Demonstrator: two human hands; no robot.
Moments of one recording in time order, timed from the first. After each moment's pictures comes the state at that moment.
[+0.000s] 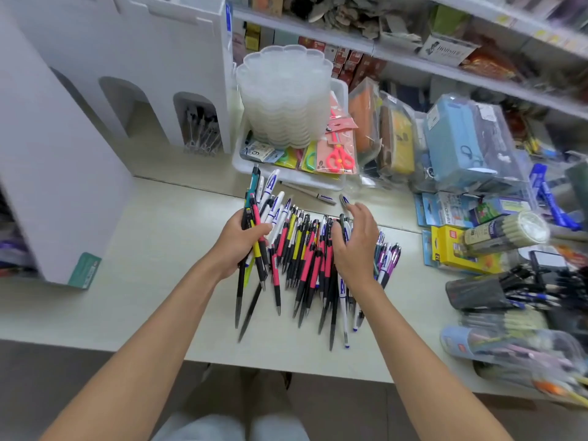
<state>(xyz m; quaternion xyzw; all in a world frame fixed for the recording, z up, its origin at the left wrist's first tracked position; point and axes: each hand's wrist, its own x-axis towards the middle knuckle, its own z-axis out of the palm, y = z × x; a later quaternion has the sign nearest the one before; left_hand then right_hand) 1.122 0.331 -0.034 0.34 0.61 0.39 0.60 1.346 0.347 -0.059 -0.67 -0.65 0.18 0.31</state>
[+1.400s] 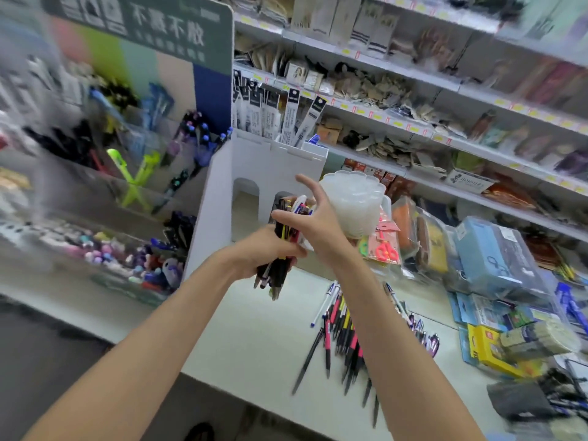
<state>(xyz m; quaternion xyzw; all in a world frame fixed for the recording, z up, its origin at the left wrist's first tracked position) 1.011 0.290 0.134 0.45 0.55 0.38 0.60 1.129 0.346 0.156 -0.41 -0.64 0.56 0.35</state>
